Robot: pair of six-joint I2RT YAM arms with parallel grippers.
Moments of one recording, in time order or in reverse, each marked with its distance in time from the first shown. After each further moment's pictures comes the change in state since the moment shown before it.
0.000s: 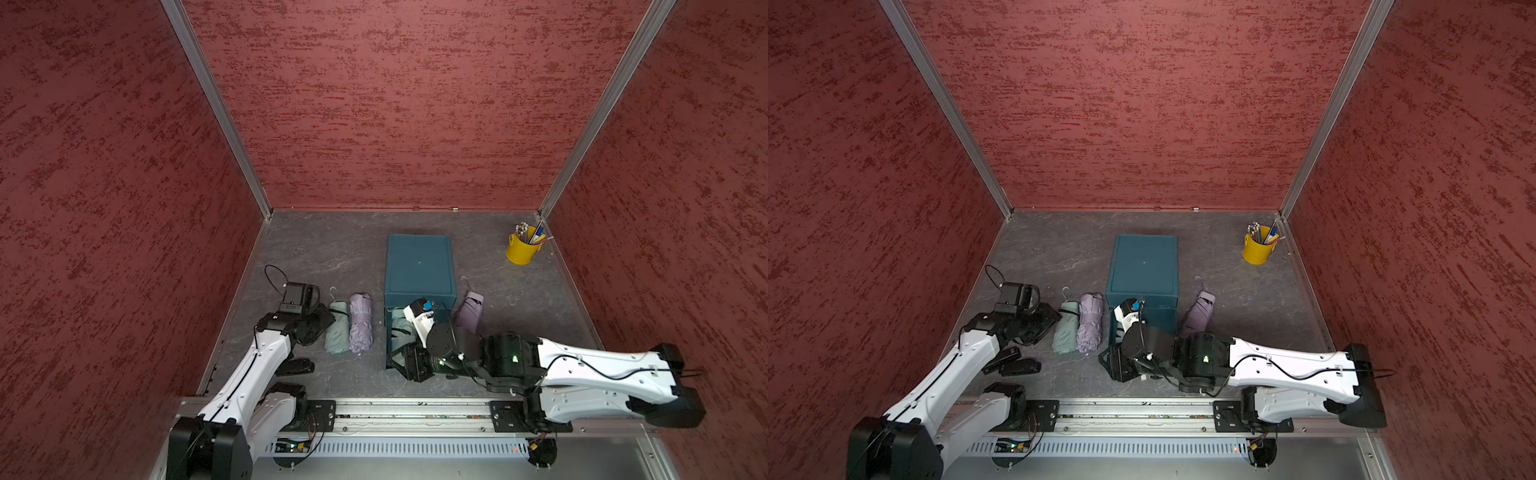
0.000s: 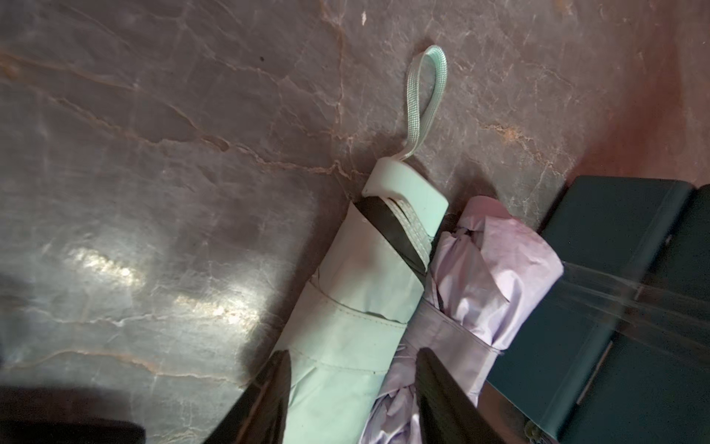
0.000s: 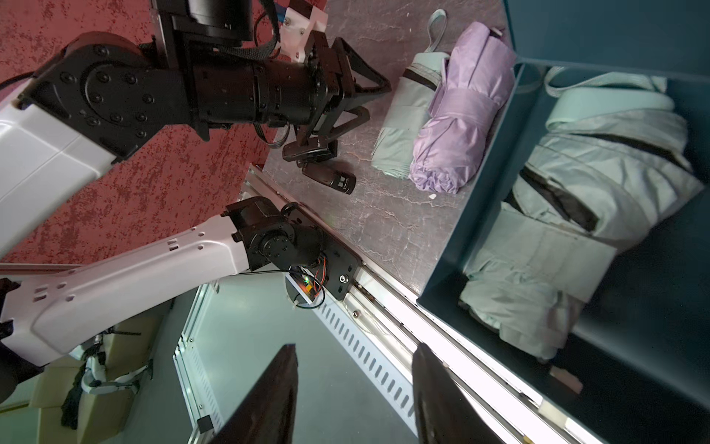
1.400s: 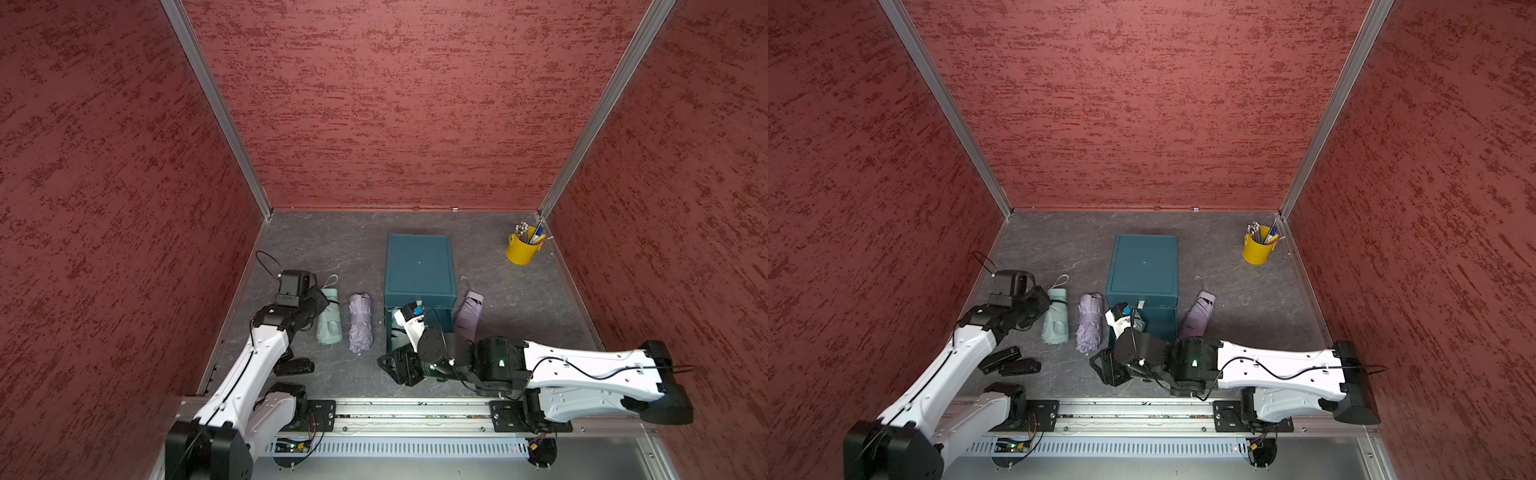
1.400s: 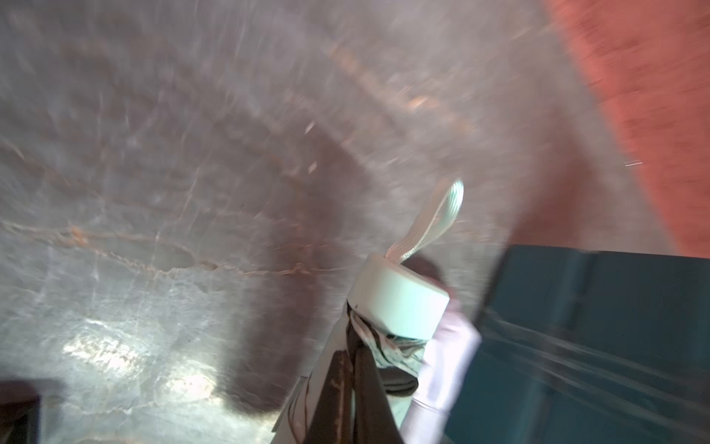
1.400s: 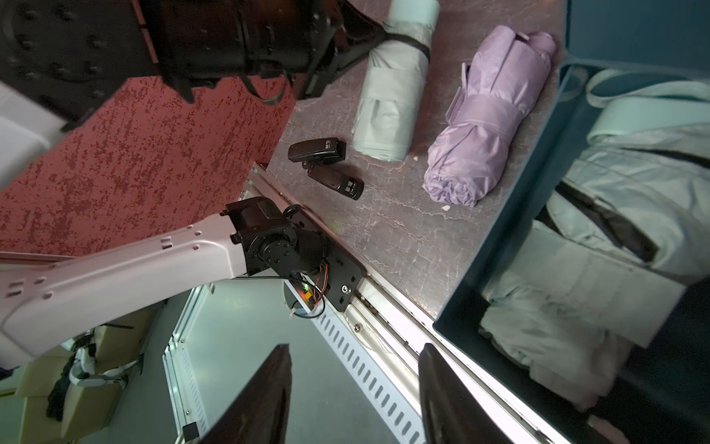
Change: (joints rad) left arm -0.005 -0.077 0.146 0.030 -0.131 0.060; right arm 0.019 0.055 -0.022 0.111 0.021 -0.051
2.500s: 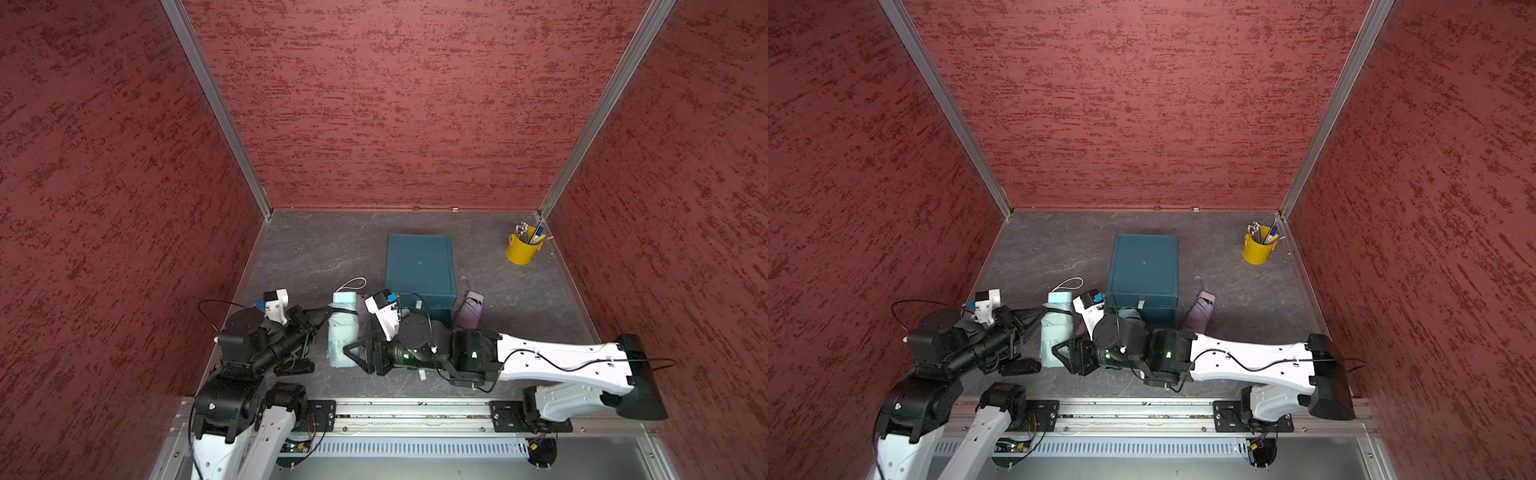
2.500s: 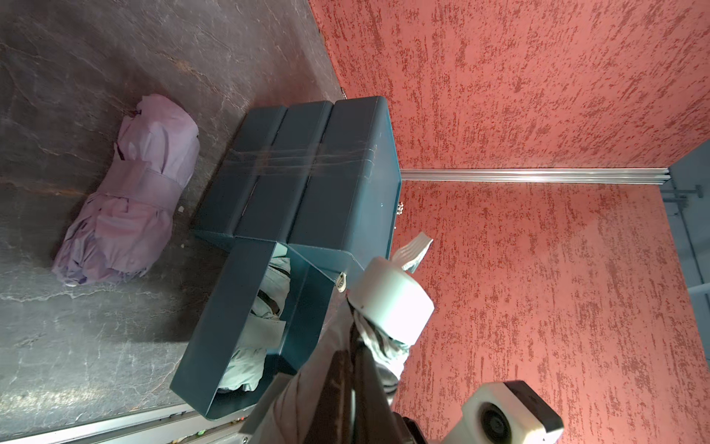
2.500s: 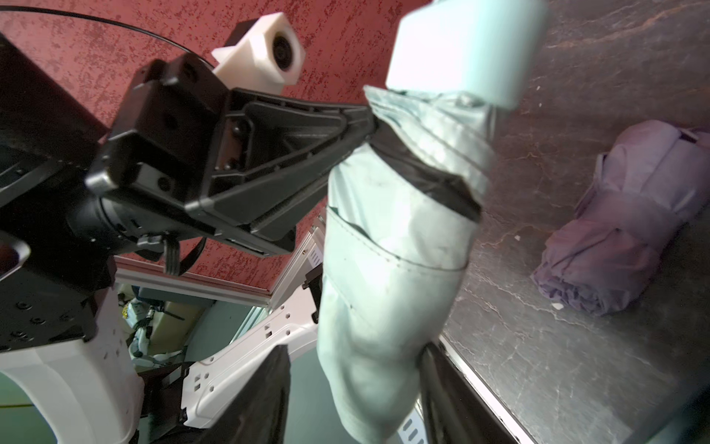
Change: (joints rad) left arm 0.000 -0.539 0.139 -0.237 0.505 -0.463; right arm -0.042 0.161 0.105 0.279 -0.091 -0.064
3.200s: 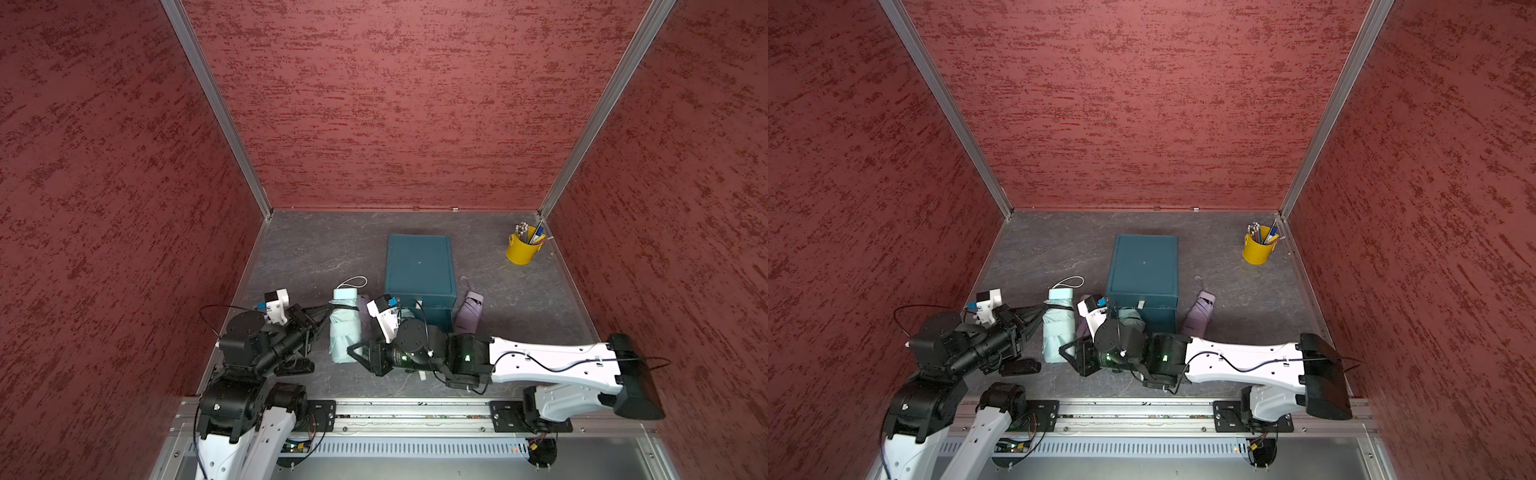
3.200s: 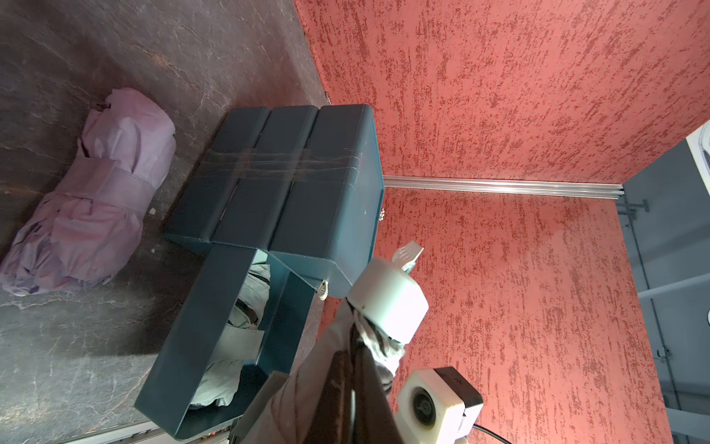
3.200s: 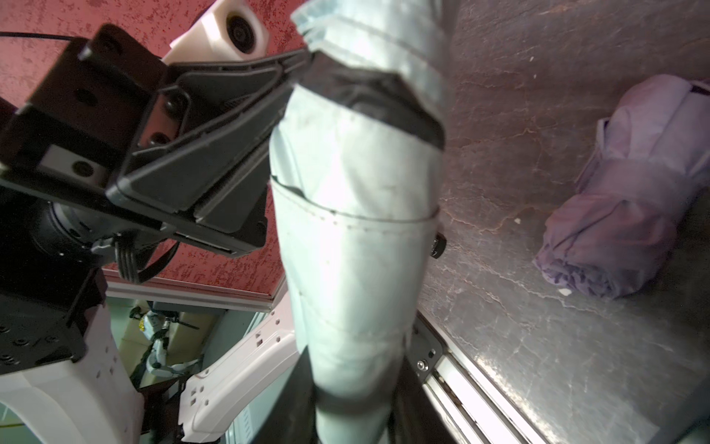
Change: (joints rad) left arm 0.000 -0.024 -0.061 0.092 0.000 -0.081; right arm -0.005 0.005 -0.090 0.096 -0.005 0.080
